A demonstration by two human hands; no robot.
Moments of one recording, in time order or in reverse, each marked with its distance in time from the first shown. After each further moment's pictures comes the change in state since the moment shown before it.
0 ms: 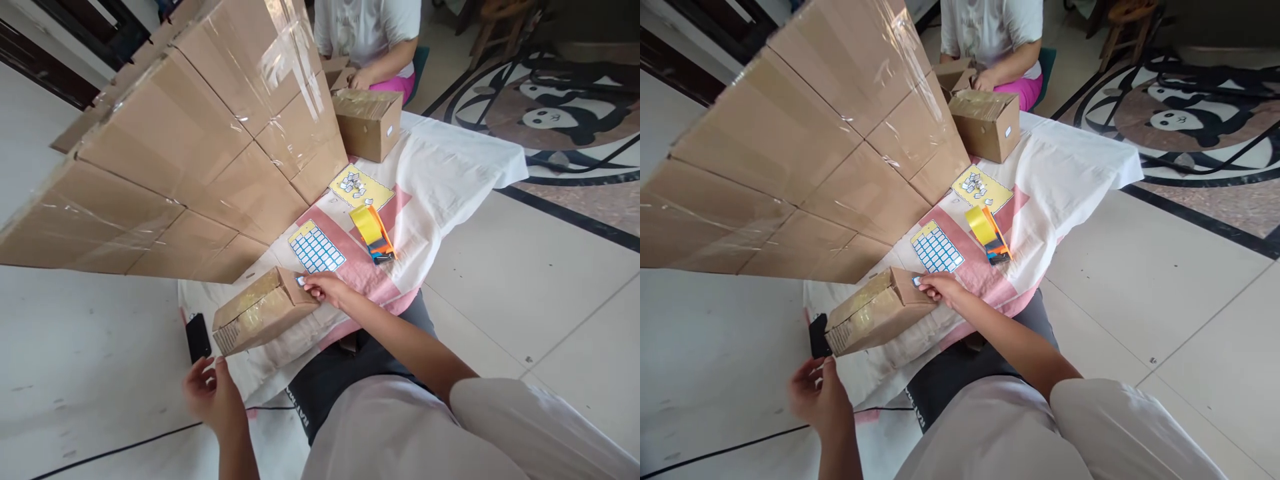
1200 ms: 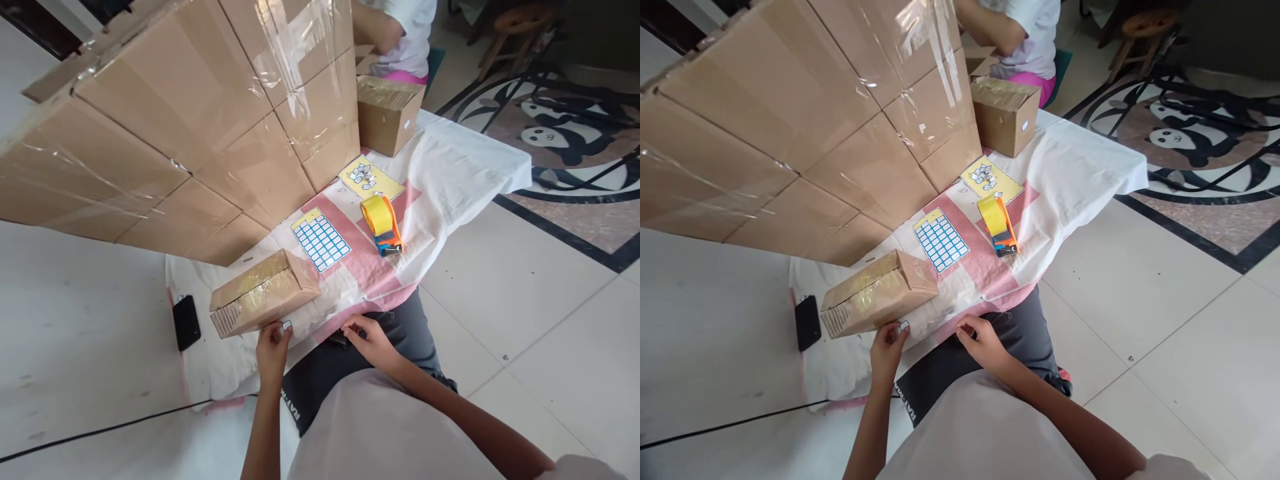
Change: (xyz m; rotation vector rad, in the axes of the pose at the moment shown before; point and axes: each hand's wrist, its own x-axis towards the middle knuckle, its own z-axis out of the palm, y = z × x) left_hand -0.048 -0.078 0.057 0.226 -0.660 0.018; right_hand -0.139 0.092 -0.043 -0.700 0.154 -0.486
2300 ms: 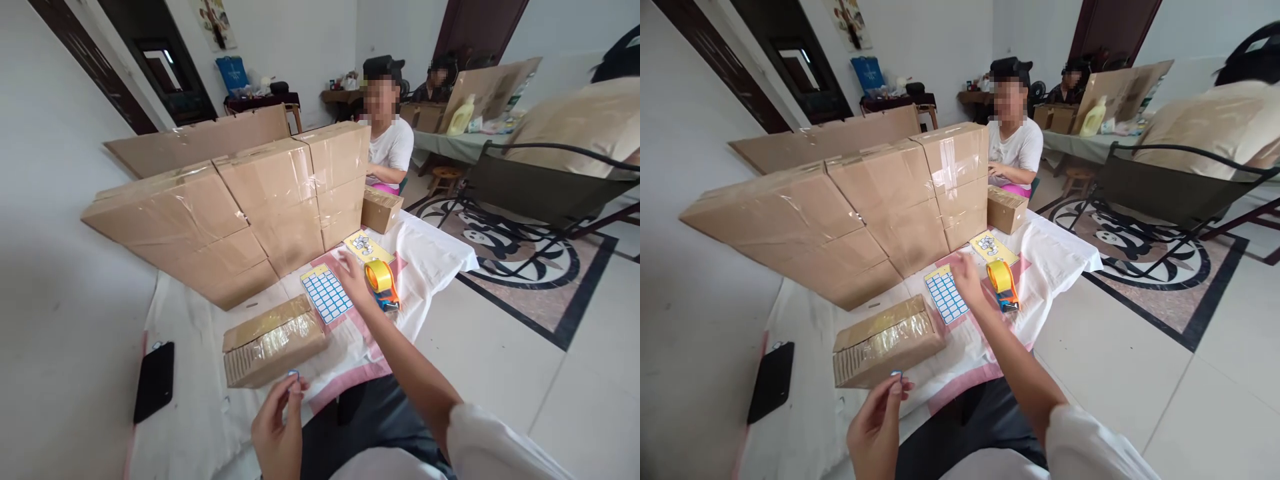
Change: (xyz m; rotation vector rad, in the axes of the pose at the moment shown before) left_hand -0.045 0.084 -0.038 -0.817 0.118 0.070; right_hand 0.192 -0.145 -0.017 -0.203 0.442 -0.246
